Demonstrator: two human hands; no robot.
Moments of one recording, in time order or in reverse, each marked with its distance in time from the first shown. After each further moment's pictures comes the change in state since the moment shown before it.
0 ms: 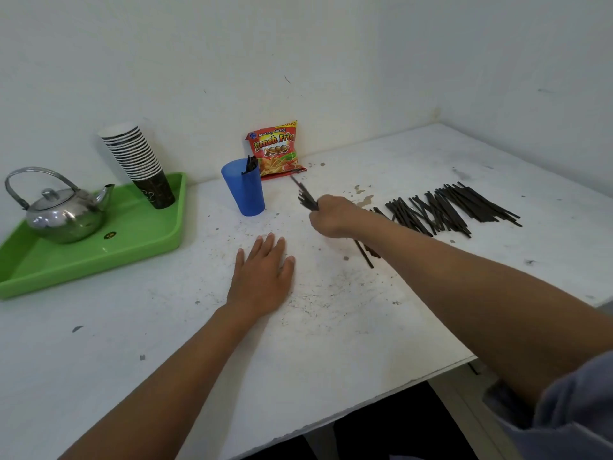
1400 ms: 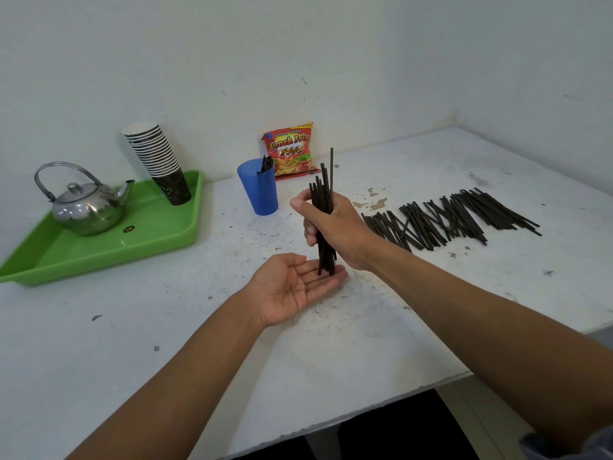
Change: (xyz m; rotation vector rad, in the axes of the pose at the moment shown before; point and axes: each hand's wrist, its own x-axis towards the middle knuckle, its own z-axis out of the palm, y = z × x) left_hand -0.024 0.041 -0.040 -2.016 -0.589 -0.604; right_hand -0.031 -0.008 0.030 1.002 0.017 -0.393
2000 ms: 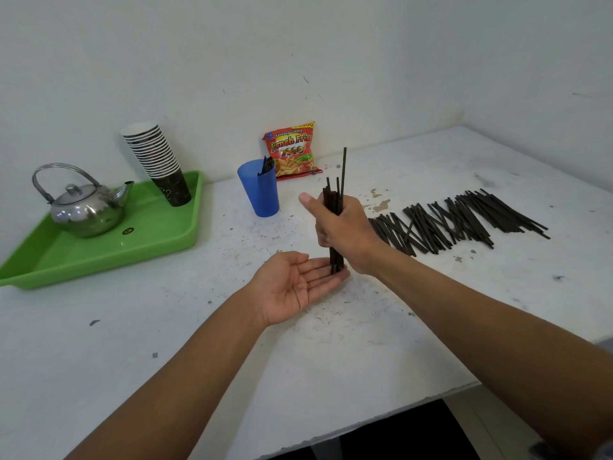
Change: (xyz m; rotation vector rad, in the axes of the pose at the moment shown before) left_hand 0.008 0.008 0.000 0.050 0.015 0.015; right_hand 0.002 0.002 -0.002 0.003 0.110 -0.014
